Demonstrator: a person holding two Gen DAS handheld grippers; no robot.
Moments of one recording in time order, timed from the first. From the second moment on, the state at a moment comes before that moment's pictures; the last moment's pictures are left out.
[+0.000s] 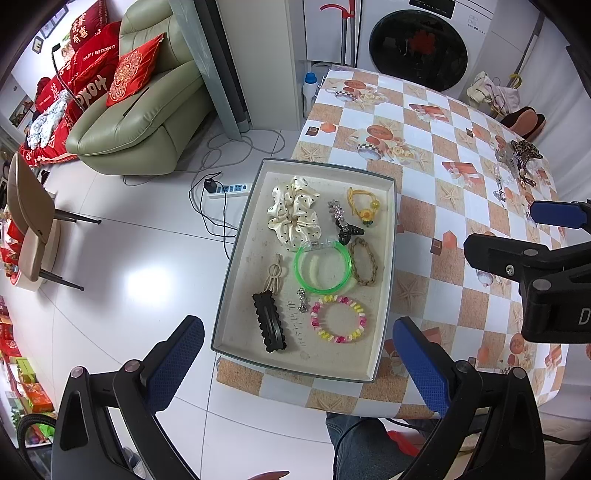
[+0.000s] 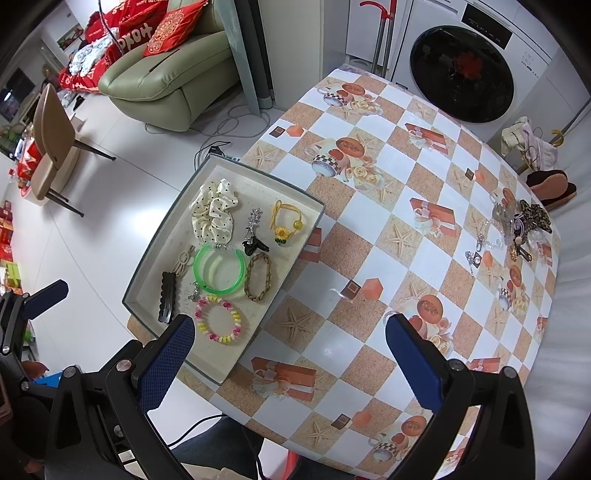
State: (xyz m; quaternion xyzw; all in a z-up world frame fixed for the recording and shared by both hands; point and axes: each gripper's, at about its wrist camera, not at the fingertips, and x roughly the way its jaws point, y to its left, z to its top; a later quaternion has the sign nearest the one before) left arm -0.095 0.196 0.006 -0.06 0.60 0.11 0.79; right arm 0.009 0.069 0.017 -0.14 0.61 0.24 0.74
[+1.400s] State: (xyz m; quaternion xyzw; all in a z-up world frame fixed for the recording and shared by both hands) left arm -0.097 0.196 0.003 -0.06 0.60 0.11 0.79; right arm 0.007 0.071 0.015 -0.14 0.61 0.24 0.74
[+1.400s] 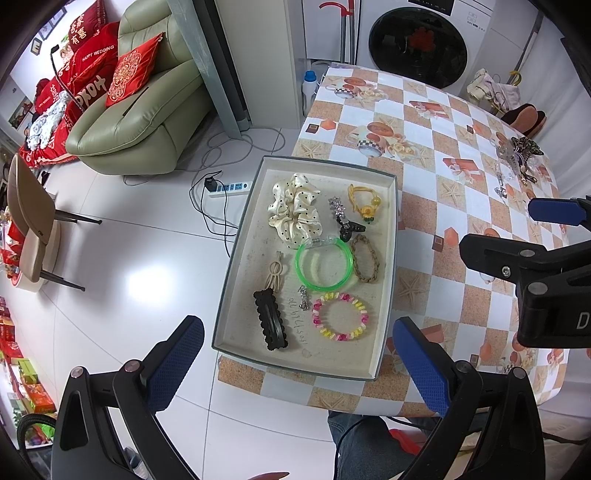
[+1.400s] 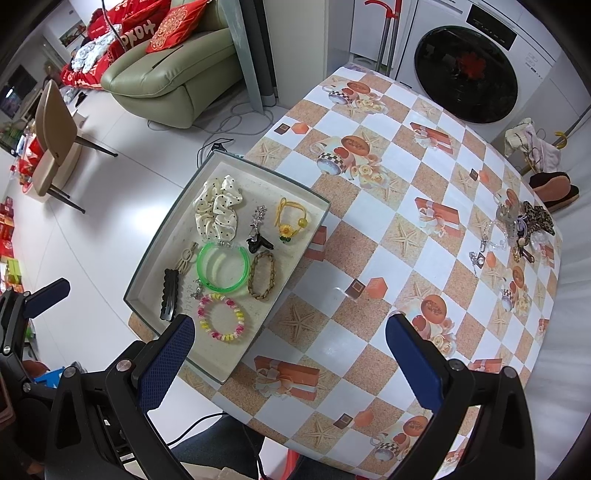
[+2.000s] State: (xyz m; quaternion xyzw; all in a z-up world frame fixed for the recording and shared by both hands) left arm -0.100 0.201 0.001 -0.05 0.60 0.12 0.79; right arm 0.006 0.072 0.014 -0.14 0.61 0.24 0.74
